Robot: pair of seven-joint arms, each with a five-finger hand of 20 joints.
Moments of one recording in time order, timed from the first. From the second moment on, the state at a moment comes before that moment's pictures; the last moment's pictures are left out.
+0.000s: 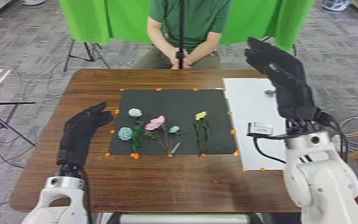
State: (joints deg) left arm 119.3 -76.6 -94.6 -117.2 67.8 1.6 12.4; right arm -106.1 -75.8 91.2 -122.8 -87.9 -1.5 -15.8
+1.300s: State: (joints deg) left arm 119.6 -77.2 -93.7 -116.8 67.8 0.9 13.1; right arm -119.8 -79.6 94.3 -119.7 -70.5 -0.6 -14.4
